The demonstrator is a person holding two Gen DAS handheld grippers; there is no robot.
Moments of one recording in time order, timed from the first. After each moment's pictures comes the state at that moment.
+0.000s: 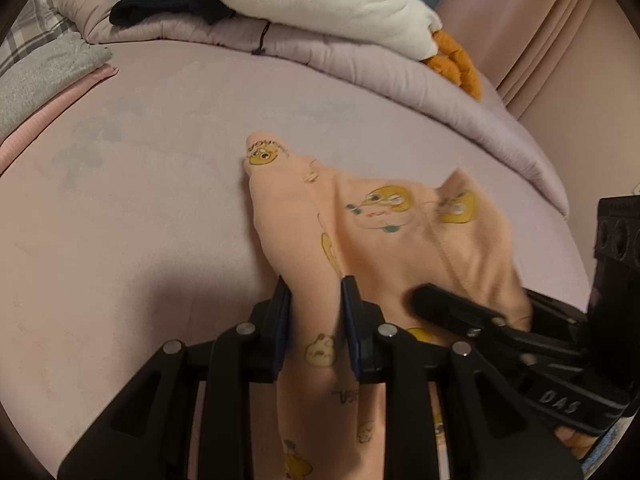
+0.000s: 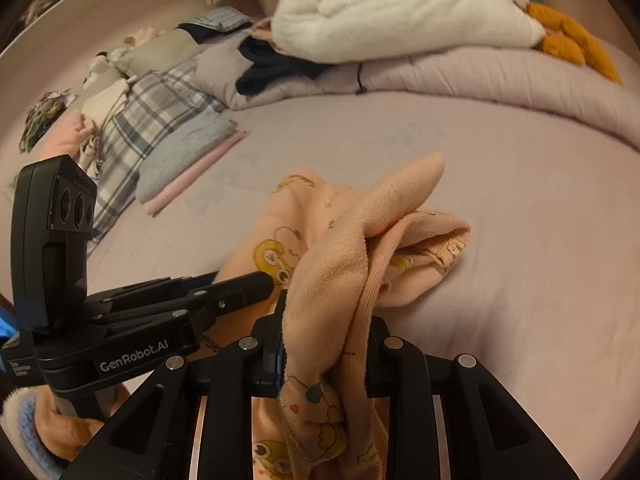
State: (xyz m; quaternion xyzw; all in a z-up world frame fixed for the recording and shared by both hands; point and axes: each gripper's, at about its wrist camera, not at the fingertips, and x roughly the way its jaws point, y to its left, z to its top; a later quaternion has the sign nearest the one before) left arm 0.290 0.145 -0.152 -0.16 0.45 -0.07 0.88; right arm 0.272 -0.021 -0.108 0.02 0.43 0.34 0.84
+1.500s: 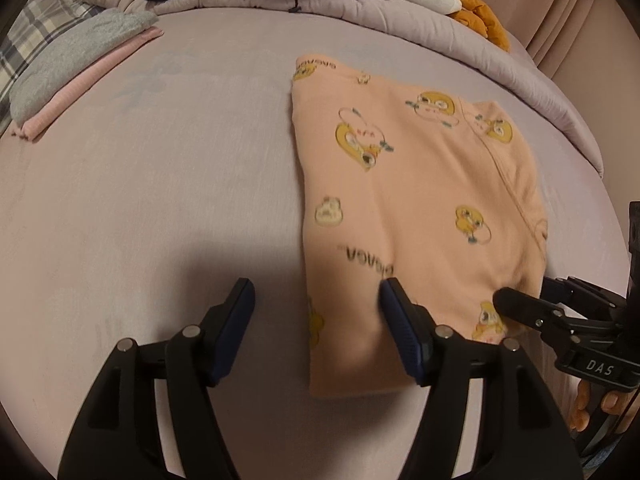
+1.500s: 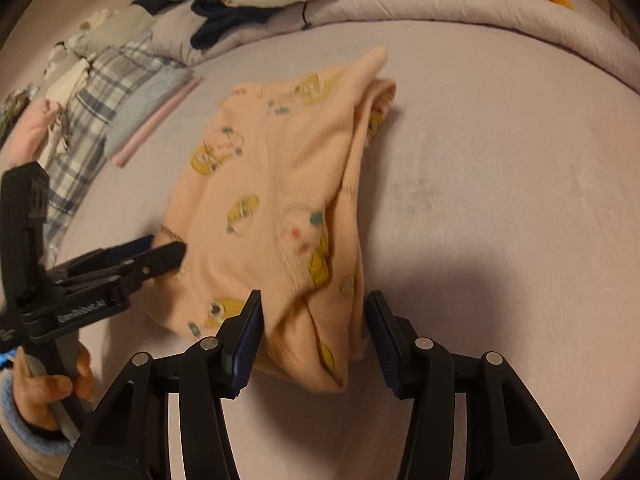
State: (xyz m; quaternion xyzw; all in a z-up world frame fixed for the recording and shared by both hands) left arm 0.220 0.143 -0.178 -0.11 0.50 -0.01 0.86; right arm 0.251 -0.059 -0.143 0.01 0.52 0.27 0.81
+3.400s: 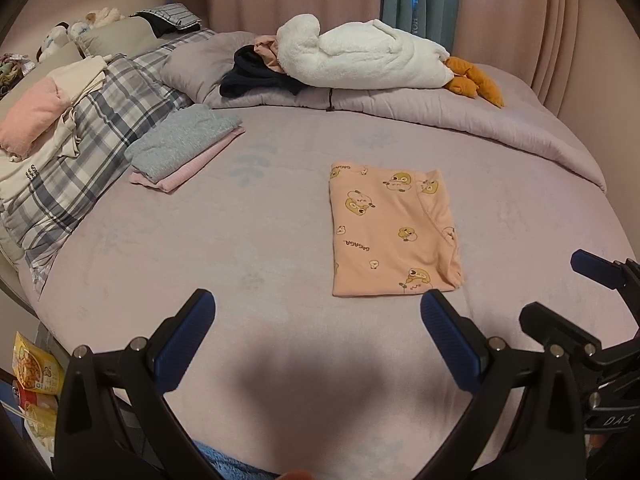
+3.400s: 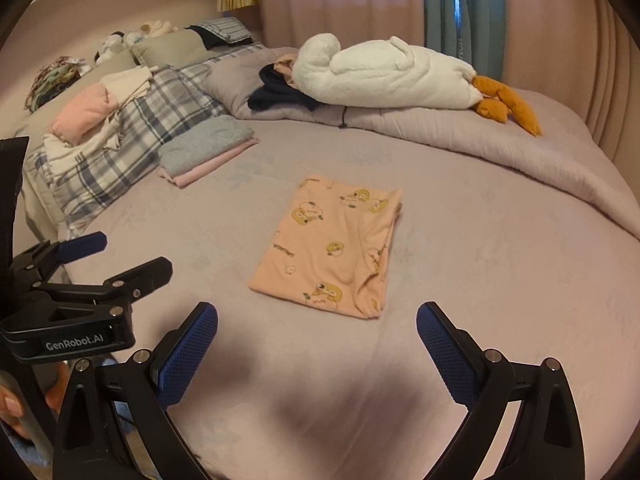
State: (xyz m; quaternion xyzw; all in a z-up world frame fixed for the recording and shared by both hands) left arm 0.069 0.100 -0.029 -0.05 0.40 0.10 0.91; right arm 0.134 -0.052 -0.008 -0.07 0.38 0.26 0.88
